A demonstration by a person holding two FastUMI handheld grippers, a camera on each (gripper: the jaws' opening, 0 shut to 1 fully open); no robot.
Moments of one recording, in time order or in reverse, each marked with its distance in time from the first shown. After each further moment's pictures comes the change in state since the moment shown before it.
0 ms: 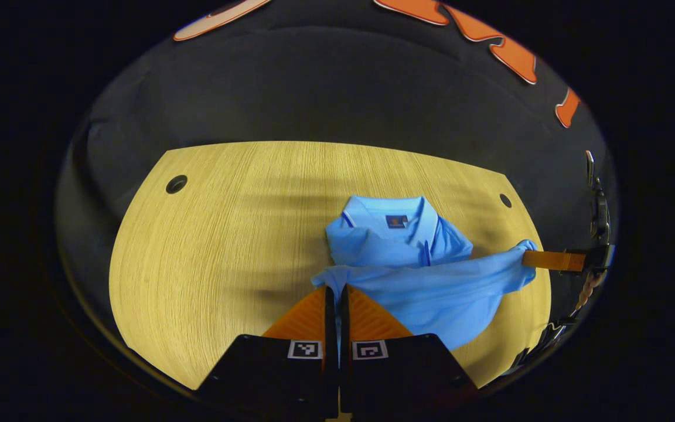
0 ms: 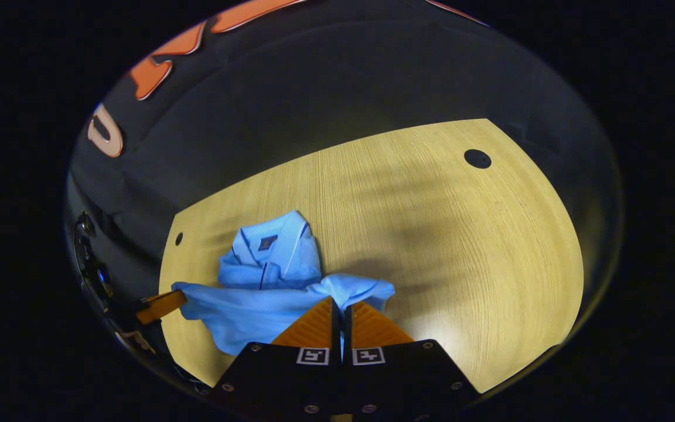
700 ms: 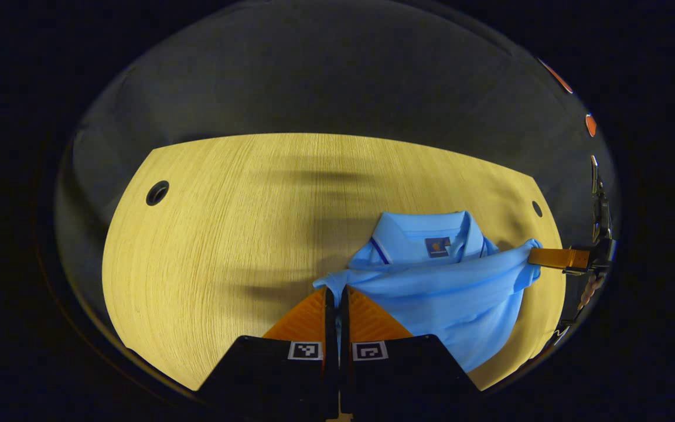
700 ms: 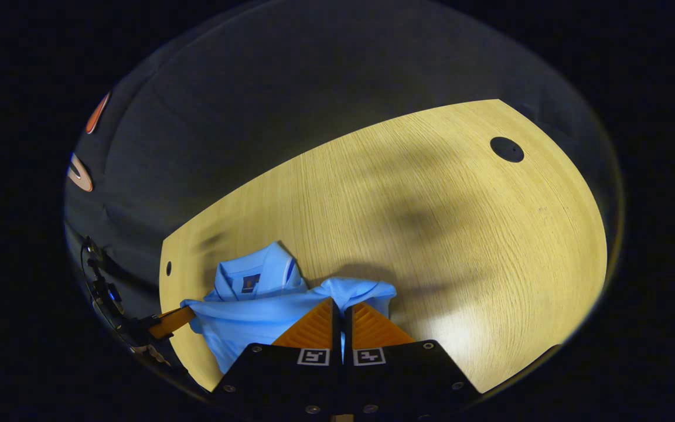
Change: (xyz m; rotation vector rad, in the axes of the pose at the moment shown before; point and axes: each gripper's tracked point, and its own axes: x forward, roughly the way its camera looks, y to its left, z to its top) left arm 0.056 0.046 0.023 0.014 0.084 0.034; right arm 0.083 -0.005 0.020 0.068 0.039 -0.030
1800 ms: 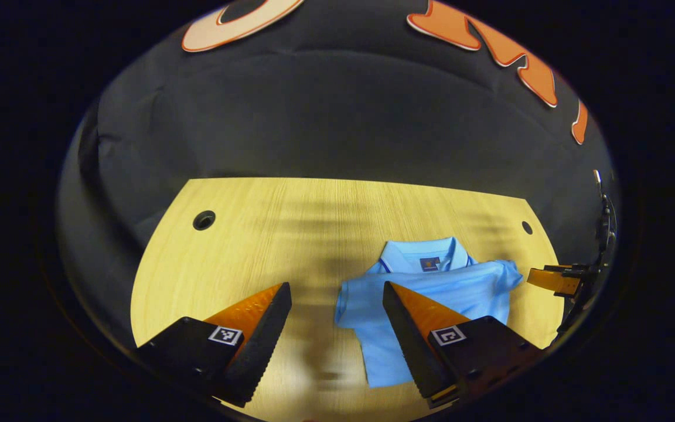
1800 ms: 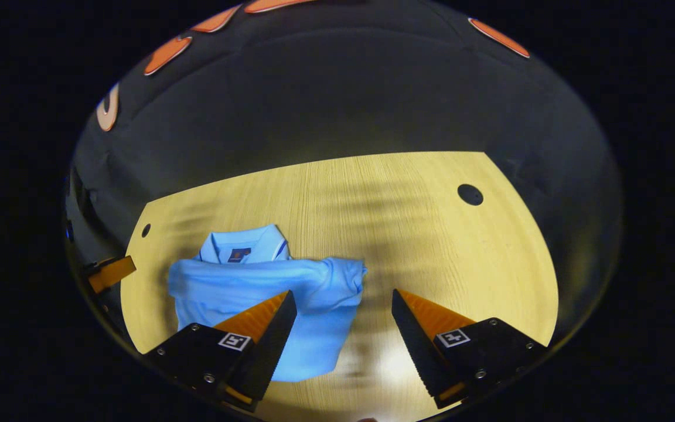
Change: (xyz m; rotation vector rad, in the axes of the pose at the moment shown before) left arm -0.100 0.010 0.012 -0.005 -0.245 0.058; right arm -0.090 -0.007 -0.016 -0.288 -0.164 -0.142
